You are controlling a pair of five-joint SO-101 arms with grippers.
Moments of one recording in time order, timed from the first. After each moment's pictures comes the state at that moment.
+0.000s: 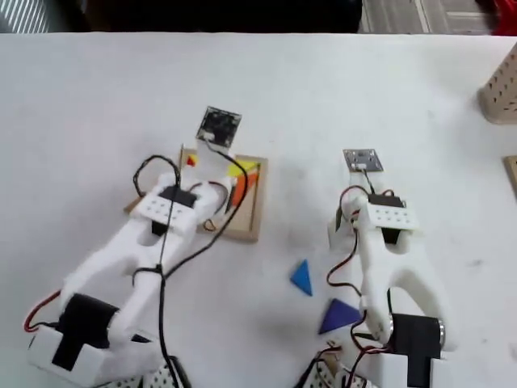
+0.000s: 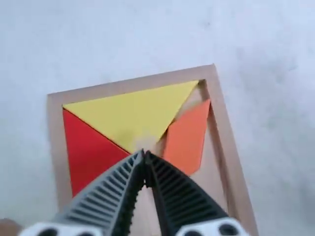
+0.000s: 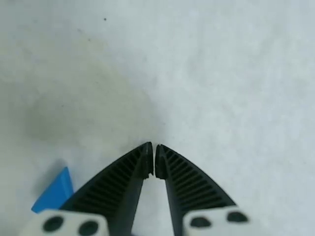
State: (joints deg) left arm 14.3 -7.3 46.2 26.0 1.8; right arm 2.0 -11.4 49.2 54.0 12.1
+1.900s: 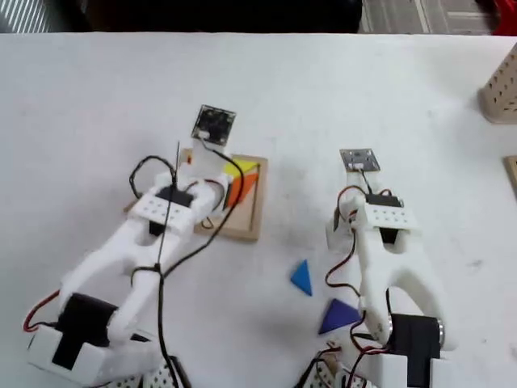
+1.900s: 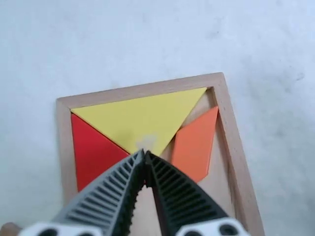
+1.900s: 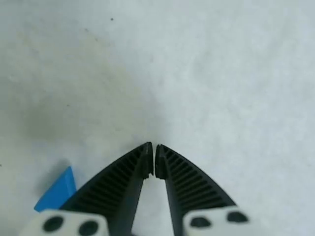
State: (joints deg) left arm 13.1 -7.0 46.9 23.0 1.8; right arm 1.1 -11.4 49.2 54.0 12.1
